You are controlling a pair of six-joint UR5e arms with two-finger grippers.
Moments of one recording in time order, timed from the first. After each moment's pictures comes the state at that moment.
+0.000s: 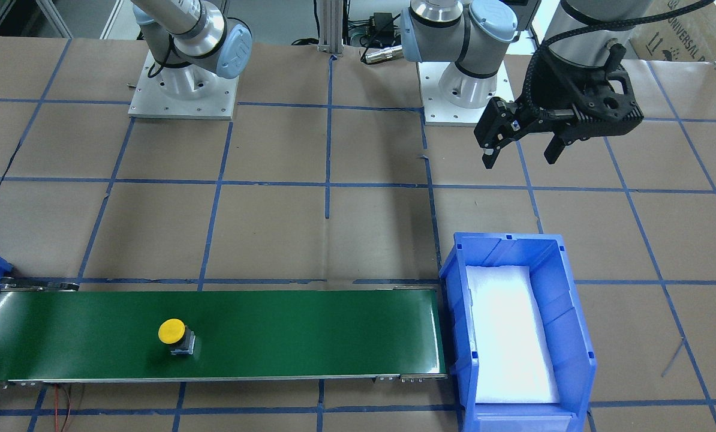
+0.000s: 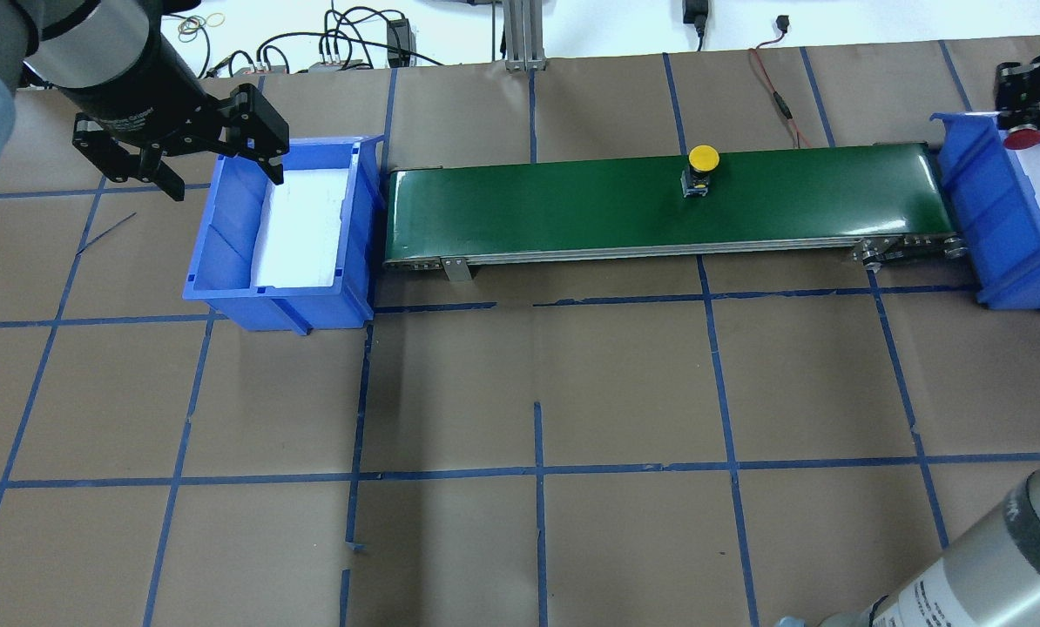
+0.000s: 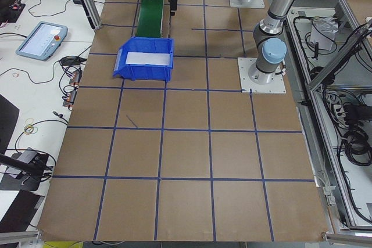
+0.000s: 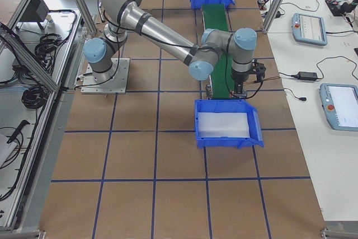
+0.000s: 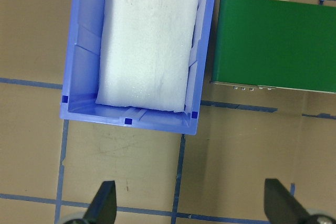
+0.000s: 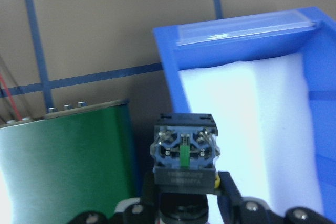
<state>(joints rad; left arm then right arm) -1.52 -1.55 -1.55 -1.50 1.56 -0.08 1.03 -1.07 1.33 -2.03 -1.63 -0.39</state>
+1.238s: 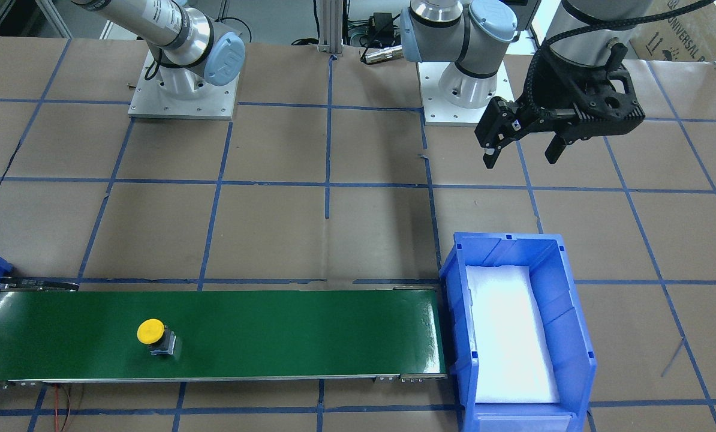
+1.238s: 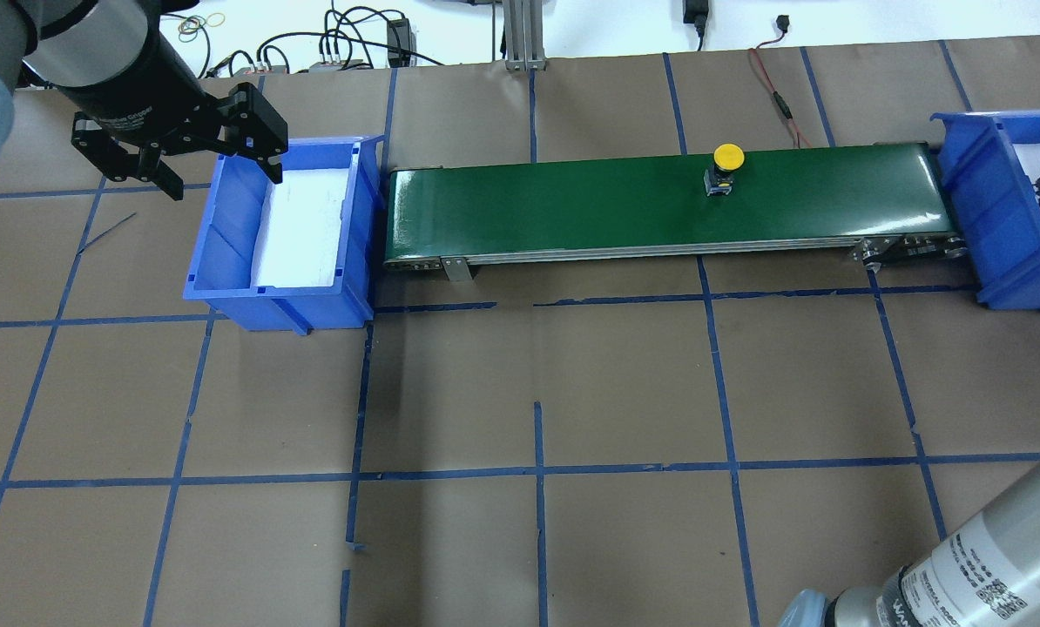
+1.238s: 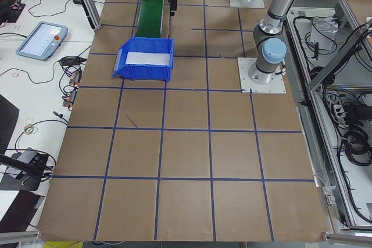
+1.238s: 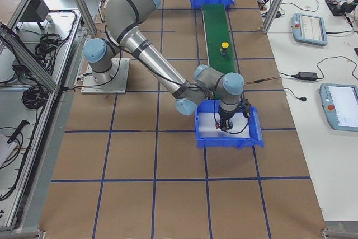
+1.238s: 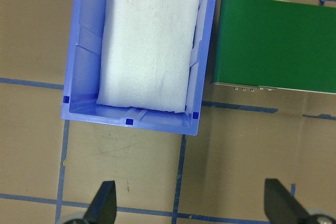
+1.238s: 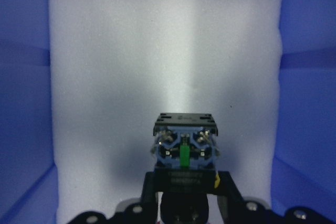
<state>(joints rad) -1.52 -1.55 -1.55 -1.50 1.56 -0.08 0.90 -0.96 1.45 -2.19 -1.63 -0.68</state>
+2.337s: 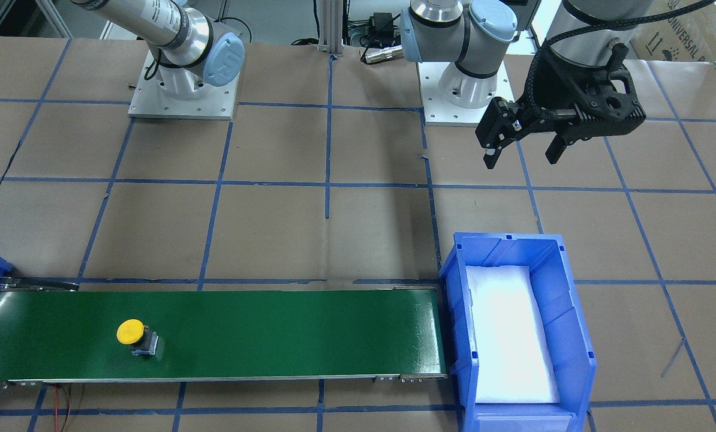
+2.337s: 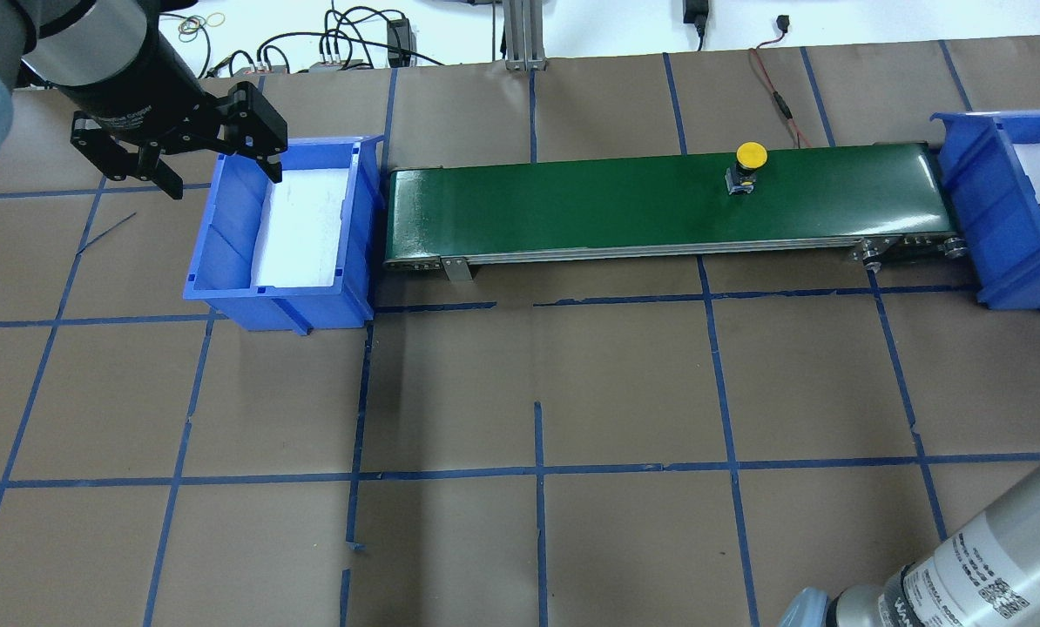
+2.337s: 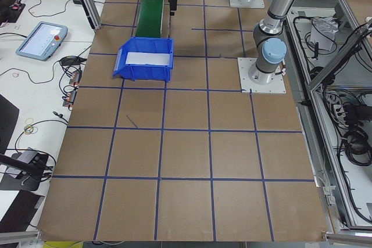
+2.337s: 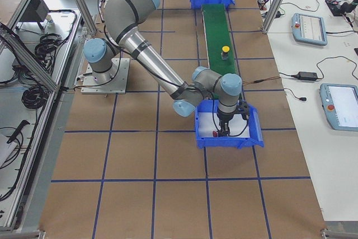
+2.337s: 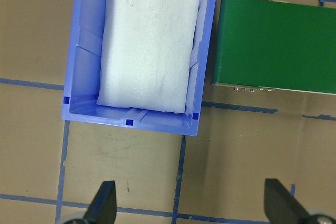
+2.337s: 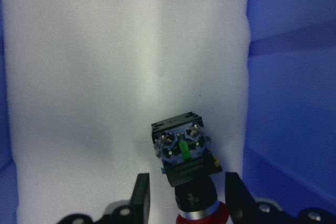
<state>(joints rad) -1.52 -1.55 -1.55 -1.50 1.56 -0.08 0.89 -0.96 1.45 -2.23 -1.67 -0.68</state>
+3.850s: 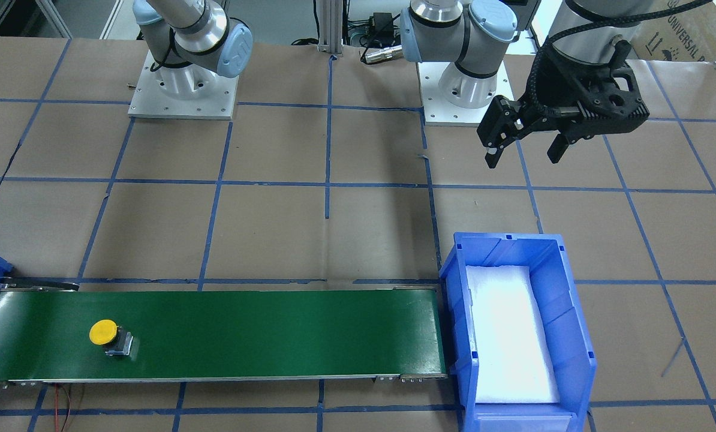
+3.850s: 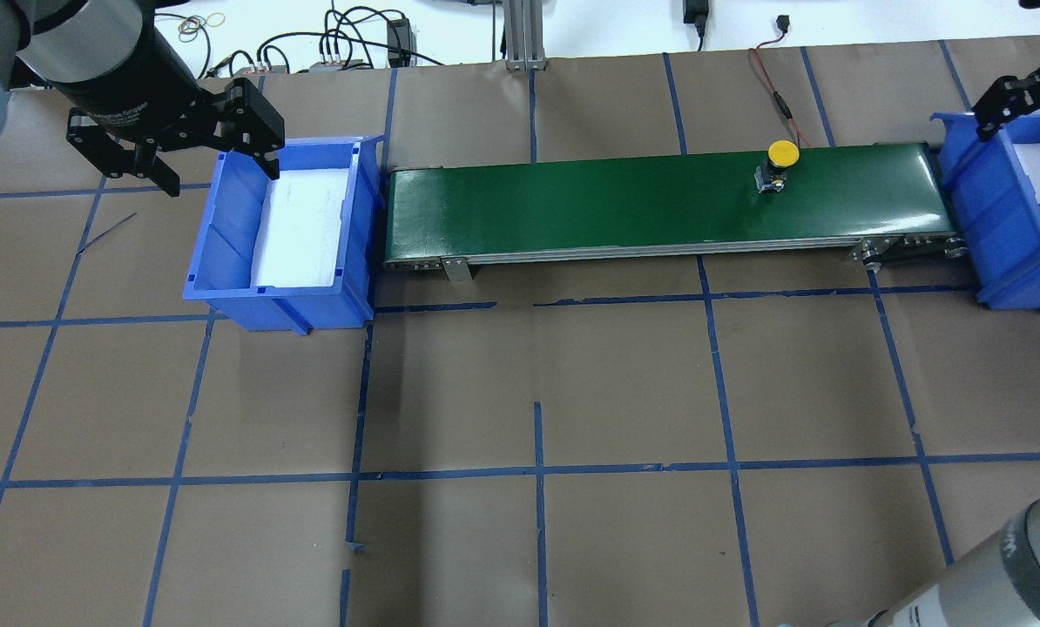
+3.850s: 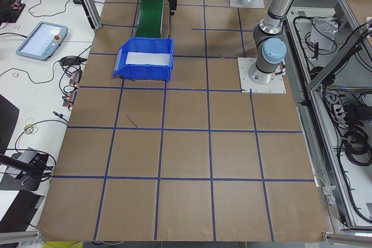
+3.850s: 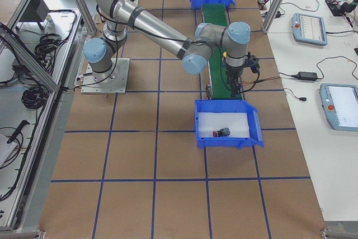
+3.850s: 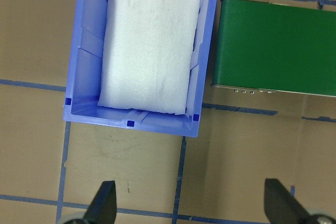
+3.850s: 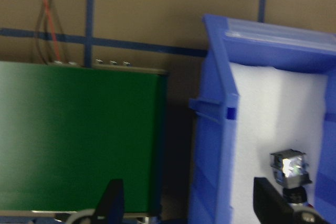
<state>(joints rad) -1.52 -1.55 -1.55 -1.50 1.56 -0.08 1.12 -1.14 1.42 -2.03 -1.61 -0.56</state>
